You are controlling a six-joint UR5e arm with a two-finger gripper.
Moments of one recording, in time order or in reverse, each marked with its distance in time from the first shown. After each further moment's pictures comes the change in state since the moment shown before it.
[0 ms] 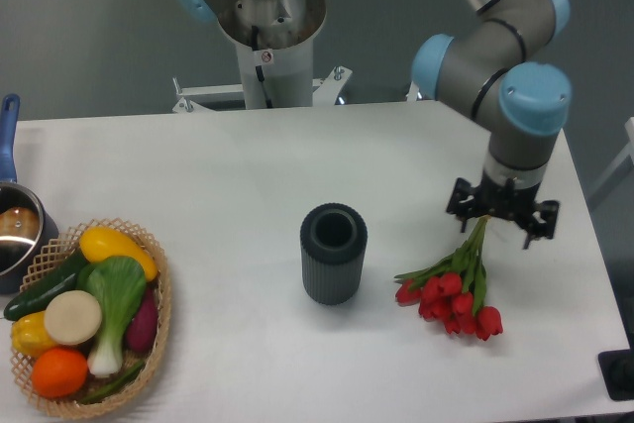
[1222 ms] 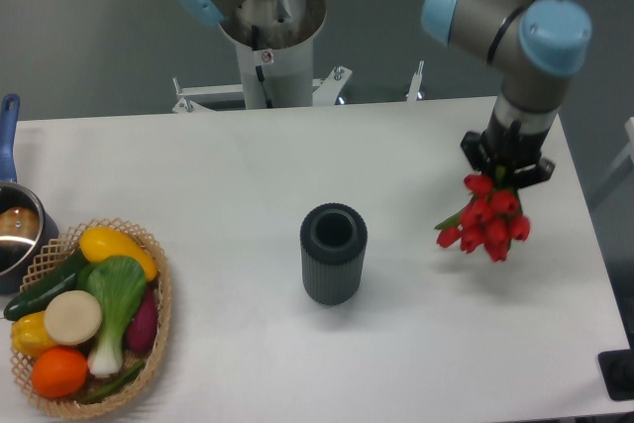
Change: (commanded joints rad) arm -0.093 0.043 -0.045 -0.172 -0.037 0.005
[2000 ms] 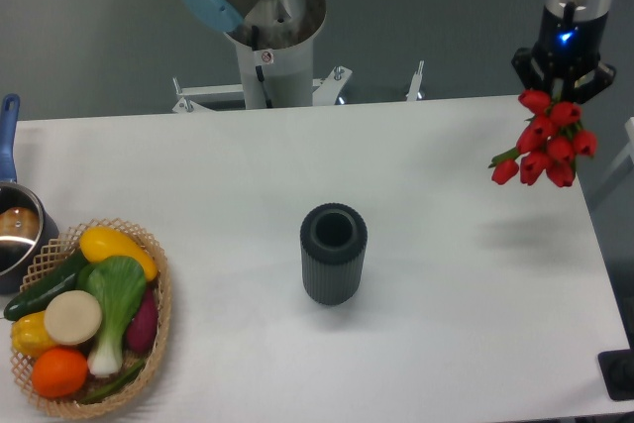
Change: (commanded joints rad) arm 0.221 0.219 -0.026 -0.047 -0.086 0.228
